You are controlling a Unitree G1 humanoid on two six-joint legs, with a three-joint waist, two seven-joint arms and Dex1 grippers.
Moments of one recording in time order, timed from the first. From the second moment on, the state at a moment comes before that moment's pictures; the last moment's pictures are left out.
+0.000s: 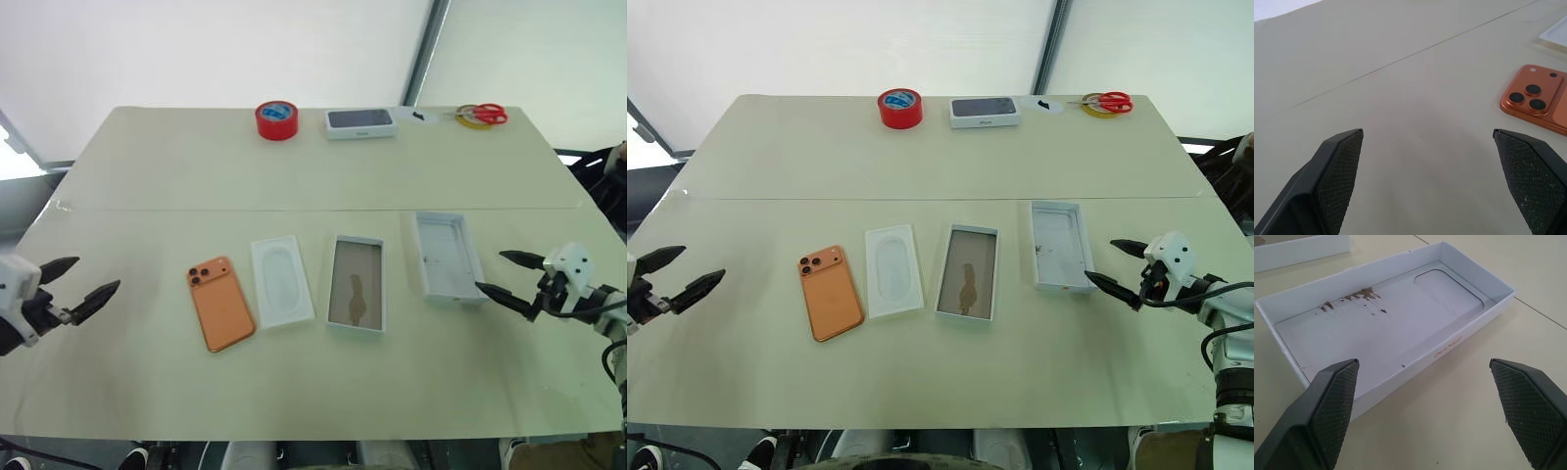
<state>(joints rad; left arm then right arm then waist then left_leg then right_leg) 0.16 0.84 0.60 0.13 -0.47 0.10 -0.95 -0.22 -0.84 -0.28 0.59 0.32 -0.19 1.18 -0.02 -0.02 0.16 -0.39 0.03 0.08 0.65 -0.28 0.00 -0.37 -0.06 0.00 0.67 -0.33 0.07</state>
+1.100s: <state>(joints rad) 0.17 0.78 0.56 0.05 -0.41 0.06 -0.91 -0.22 -0.84 -0.28 0.57 0.32 -0.18 1.17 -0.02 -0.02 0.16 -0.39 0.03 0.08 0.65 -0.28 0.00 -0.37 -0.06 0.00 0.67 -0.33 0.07</state>
